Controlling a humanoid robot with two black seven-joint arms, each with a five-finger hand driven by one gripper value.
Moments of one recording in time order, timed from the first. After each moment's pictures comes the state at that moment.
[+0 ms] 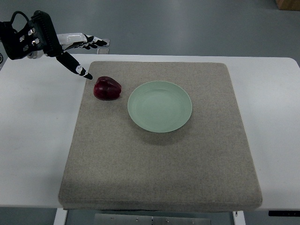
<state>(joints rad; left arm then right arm) -0.96 0.66 -0.73 -1.04 1.38 -0.55 -0.11 -0.02 0.00 -0.02 0.12 0.01 0.08 -0.05</state>
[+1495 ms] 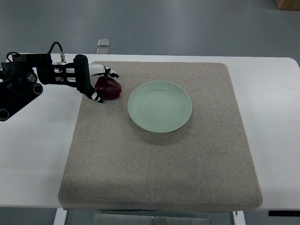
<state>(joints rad) -0.95 0.53 -0.52 -0.98 1.58 -0.39 -0.11 -0.02 0.00 -0.02 0.12 0.01 0.08 -0.05</state>
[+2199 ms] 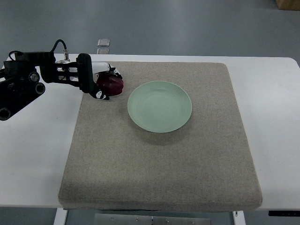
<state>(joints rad) -0.97 0.54 -0.53 -1.04 1.59 -0.36 -0.13 -0.02 0.00 -0.02 0.12 0.01 0.08 -0.05</state>
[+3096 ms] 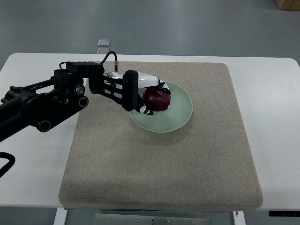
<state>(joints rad) -0.96 0.32 -0.52 -1.08 1.68 -0.35 -0.14 -0.02 0.00 -0.02 0.12 0.01 0.08 -0.05</state>
